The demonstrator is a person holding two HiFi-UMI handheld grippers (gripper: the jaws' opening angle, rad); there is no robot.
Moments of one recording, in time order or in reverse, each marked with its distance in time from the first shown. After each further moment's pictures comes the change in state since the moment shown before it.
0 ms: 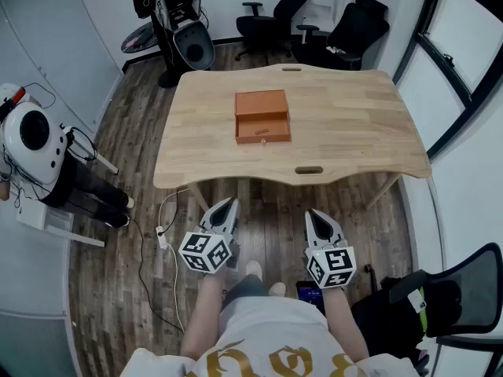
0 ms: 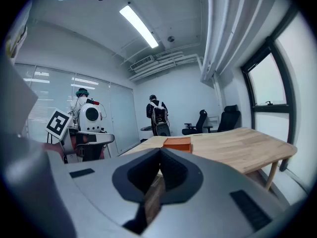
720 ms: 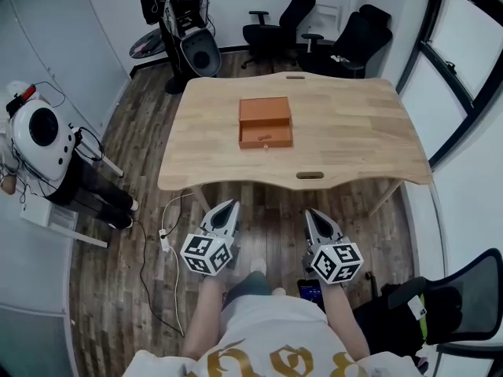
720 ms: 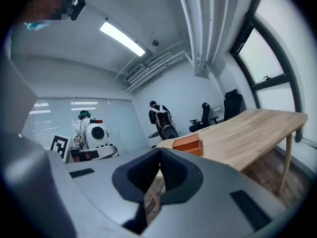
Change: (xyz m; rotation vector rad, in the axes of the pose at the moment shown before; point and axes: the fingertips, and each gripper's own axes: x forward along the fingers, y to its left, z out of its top) left arm -0.014 -0.021 0.005 0.075 -0.014 0.000; right arm -0.009 -0.004 0.004 0.234 -0.042 0.098
